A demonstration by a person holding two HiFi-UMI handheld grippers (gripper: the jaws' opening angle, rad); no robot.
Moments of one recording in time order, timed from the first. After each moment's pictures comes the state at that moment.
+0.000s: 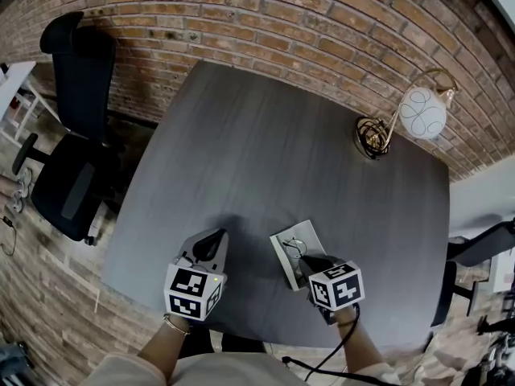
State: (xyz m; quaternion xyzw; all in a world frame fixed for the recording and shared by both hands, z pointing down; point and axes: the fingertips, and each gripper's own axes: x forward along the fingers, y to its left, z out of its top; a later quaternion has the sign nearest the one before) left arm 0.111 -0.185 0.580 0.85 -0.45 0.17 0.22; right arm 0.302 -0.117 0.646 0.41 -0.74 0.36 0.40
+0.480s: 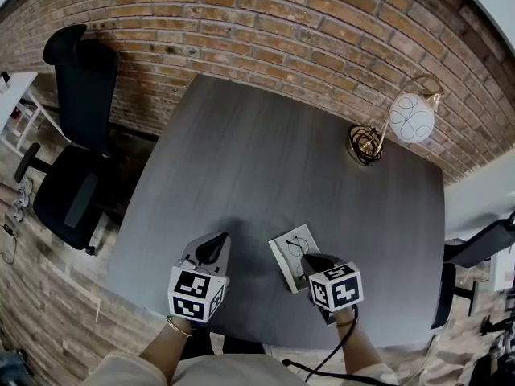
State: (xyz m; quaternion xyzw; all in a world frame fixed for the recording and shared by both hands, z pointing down) left arm 0.115 -0.187 0.566 0.86 -0.45 0.16 0.20; right arm 0.308 -0.130 0.627 0.45 -0.74 0.32 0.39
